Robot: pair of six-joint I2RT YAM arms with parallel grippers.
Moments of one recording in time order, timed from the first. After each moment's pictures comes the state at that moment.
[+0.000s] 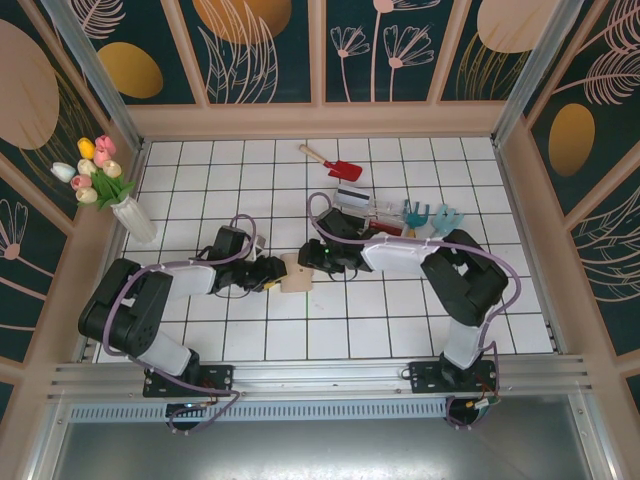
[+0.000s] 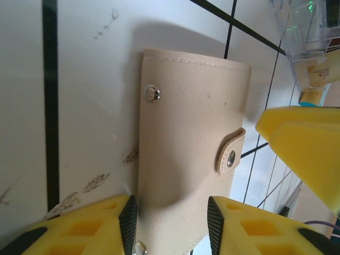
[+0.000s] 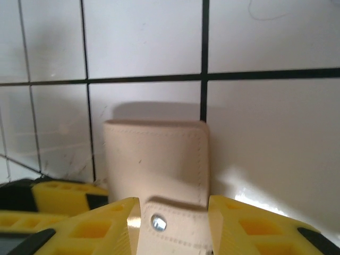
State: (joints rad) left arm -0.37 1.55 0.52 0.08 0.65 -0.82; right arm 0.82 1.80 1.03 -0.15 -0.21 0.90
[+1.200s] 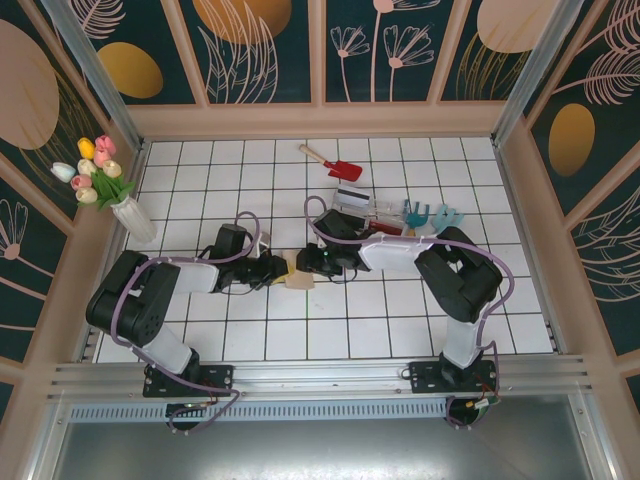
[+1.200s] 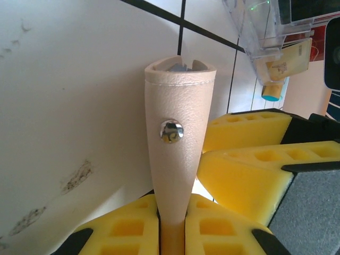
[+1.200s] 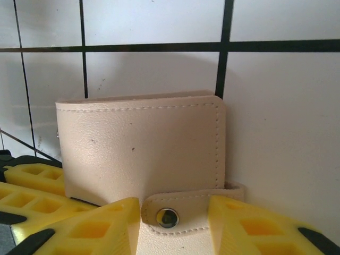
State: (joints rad) left arm -0.37 1.61 0.52 0.25 0.76 -0.87; right arm 0.82 1.85 1.05 -0.16 -0.29 0.84
